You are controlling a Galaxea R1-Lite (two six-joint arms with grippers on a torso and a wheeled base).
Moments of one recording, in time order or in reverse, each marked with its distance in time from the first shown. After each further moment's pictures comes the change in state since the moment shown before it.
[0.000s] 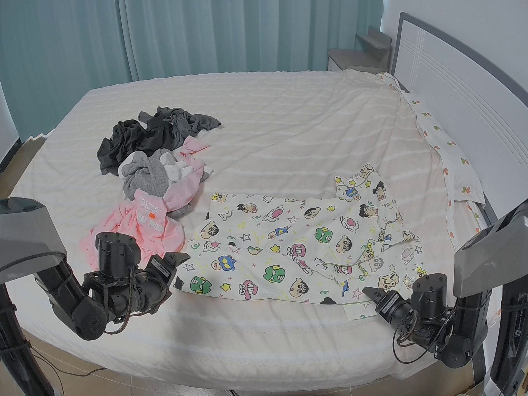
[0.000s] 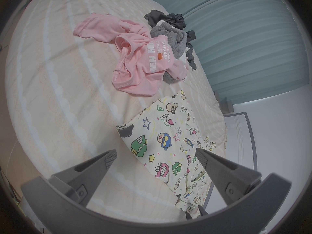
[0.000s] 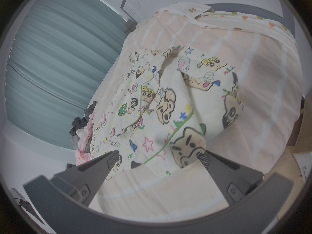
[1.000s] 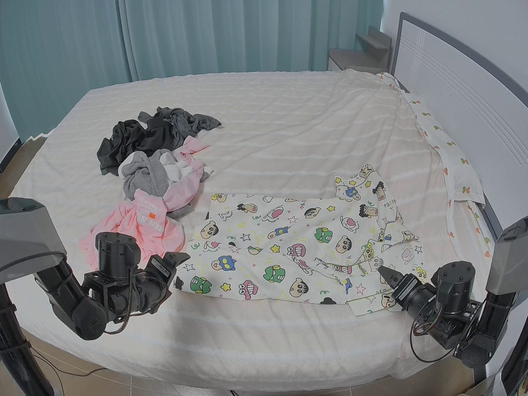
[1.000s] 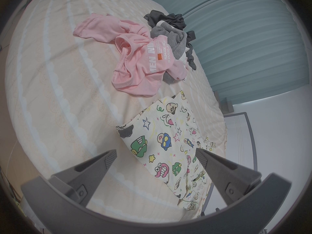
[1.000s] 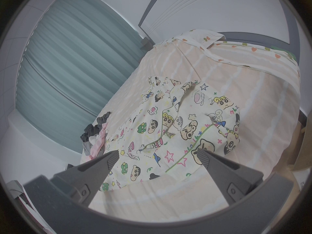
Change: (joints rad) left arm 0.000 -0.001 0.000 0.000 0.001 0.000; right arm 0.032 -0.223 0.066 0.000 -0.082 -0.126
